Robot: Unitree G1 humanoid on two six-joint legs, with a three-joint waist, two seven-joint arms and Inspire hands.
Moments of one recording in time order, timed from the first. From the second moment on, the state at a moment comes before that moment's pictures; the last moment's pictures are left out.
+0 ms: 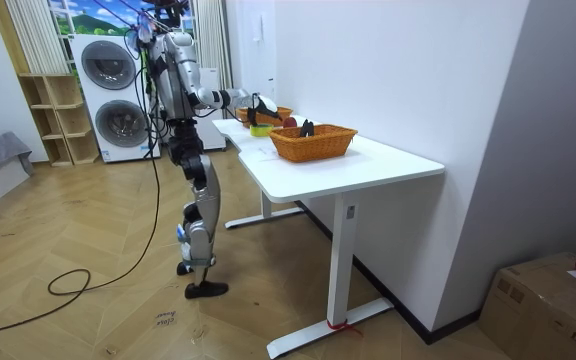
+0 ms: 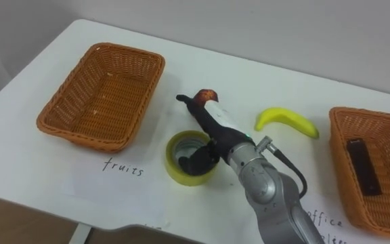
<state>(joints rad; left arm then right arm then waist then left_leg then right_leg) 0.13 0.22 0.01 1.06 0.25 0.14 0.06 -0.08 -0.26 0.31 -0.08 -0.55 0.18 0.29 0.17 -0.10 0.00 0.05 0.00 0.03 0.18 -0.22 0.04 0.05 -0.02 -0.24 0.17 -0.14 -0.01</state>
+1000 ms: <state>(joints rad) 0.12 0.22 0.05 1.05 0.27 0.15 0.06 -0.08 -0.27 0.28 -0.05 -0.54 0.19 0.38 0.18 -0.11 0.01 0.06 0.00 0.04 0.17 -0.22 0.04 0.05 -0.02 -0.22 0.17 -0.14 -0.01</state>
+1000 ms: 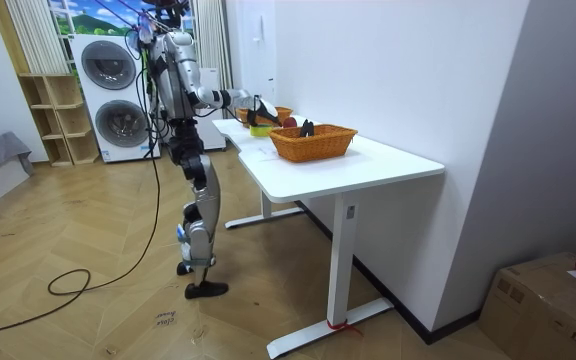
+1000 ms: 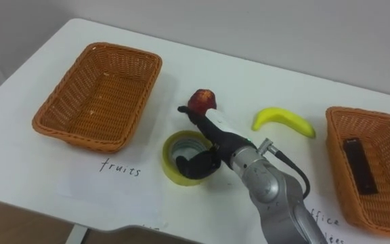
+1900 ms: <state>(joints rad) 0.11 0.22 0.06 1.06 0.23 0.15 0.08 -0.12 -0.26 0.28 0.06 -0.53 0.21 0.37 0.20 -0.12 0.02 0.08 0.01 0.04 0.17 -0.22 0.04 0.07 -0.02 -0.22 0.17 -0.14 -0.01</state>
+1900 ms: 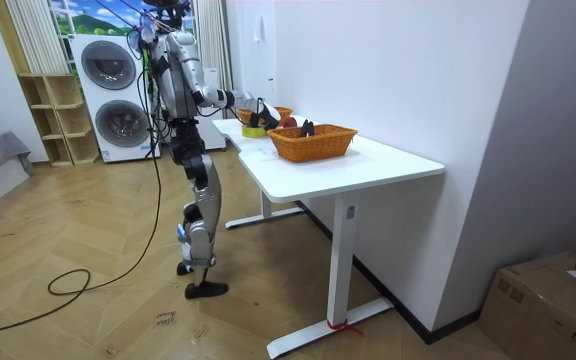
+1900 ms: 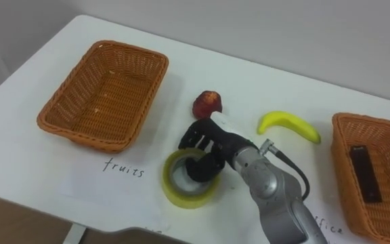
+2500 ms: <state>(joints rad) 0.12 0.22 0.06 1.06 0.23 0.15 0.08 -0.12 -0.26 0.28 0.06 -0.54 0.22 0.38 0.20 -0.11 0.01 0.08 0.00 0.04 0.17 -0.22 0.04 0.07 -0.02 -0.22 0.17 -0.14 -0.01</state>
